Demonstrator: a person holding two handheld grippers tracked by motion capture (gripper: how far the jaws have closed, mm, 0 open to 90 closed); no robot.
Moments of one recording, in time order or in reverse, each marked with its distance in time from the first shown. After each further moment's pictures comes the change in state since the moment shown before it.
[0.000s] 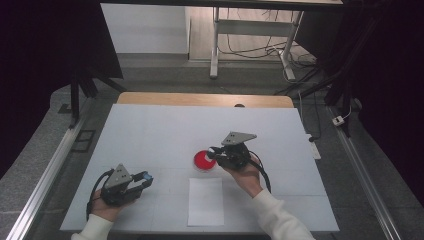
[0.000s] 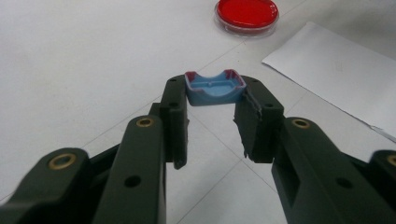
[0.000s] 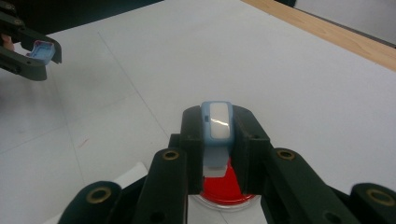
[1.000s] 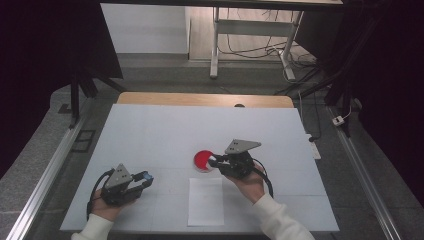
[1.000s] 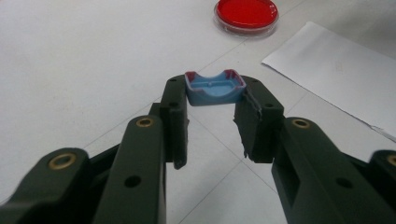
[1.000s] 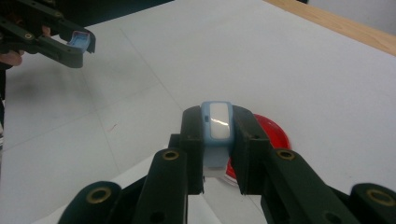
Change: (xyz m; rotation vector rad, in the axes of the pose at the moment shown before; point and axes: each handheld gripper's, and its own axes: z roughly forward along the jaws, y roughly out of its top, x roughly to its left) left arm 0.000 0.001 0.001 0.001 0.003 0.006; right arm 0.016 -0.011 -0.016 -0.005 0.042 -0.001
